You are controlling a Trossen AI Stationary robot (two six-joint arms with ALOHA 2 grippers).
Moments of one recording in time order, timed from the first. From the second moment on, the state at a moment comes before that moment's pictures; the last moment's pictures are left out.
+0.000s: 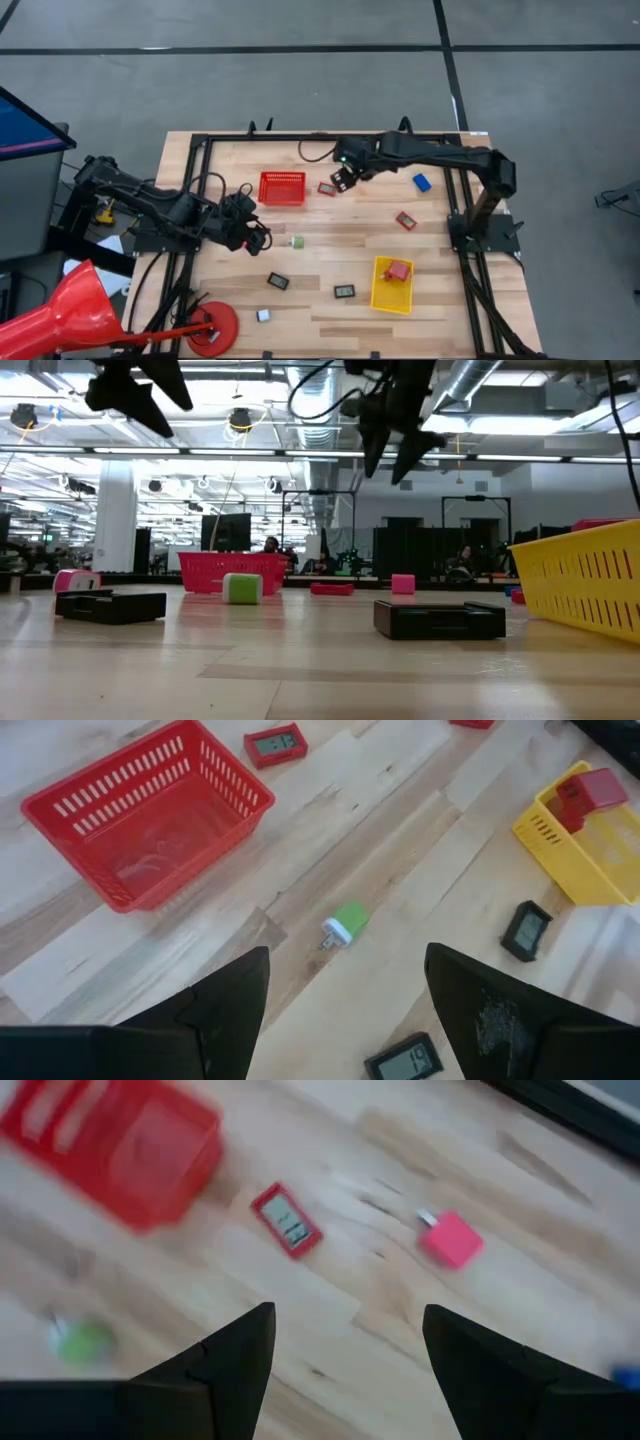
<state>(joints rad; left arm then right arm) -0.39 1.15 1.01 -0.90 -0.53 -1.08 -0.22 1.77 1.65 -1.11 0.23 0.65</state>
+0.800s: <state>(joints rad) -0.28 1.15 0.95 -0.58 -0.42 -0.95 -0.51 1.99 1.65 -1.16 0.02 -0.06</state>
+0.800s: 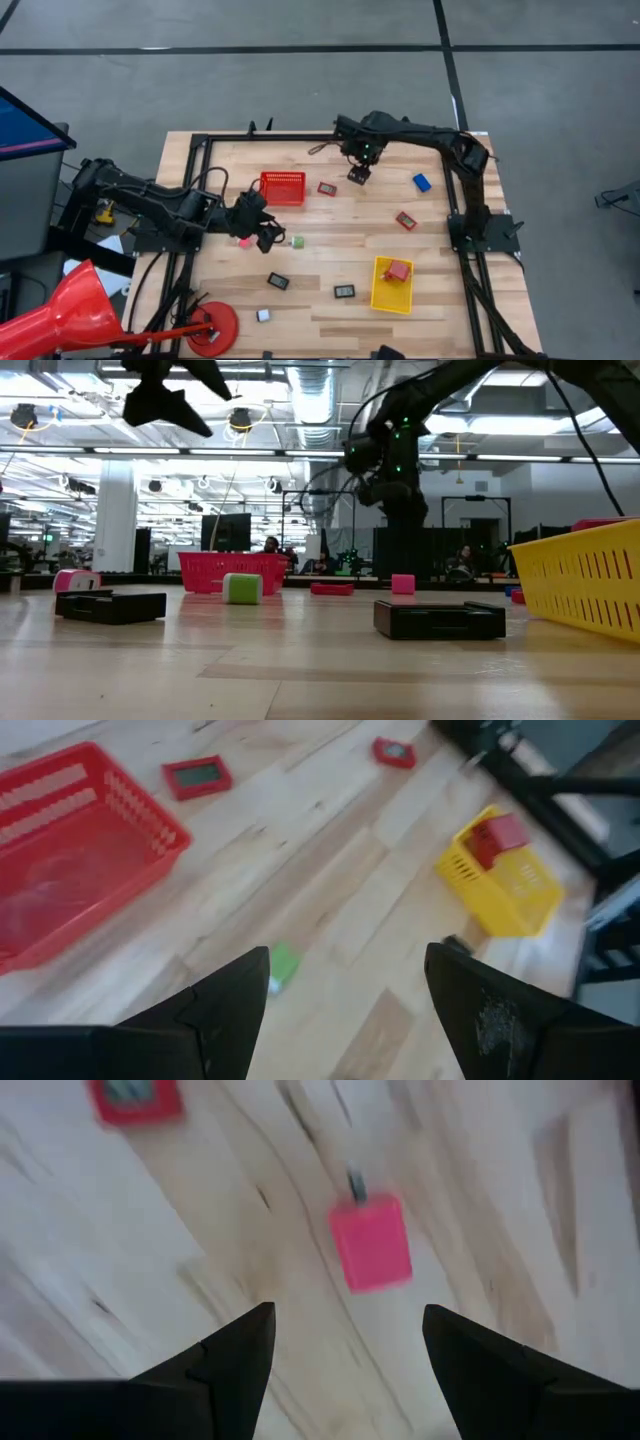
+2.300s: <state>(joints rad) -0.19 1.15 0.95 -0.26 -0.31 -1.00 -0.54 2.02 1.43 -0.87 0.03 -0.23</state>
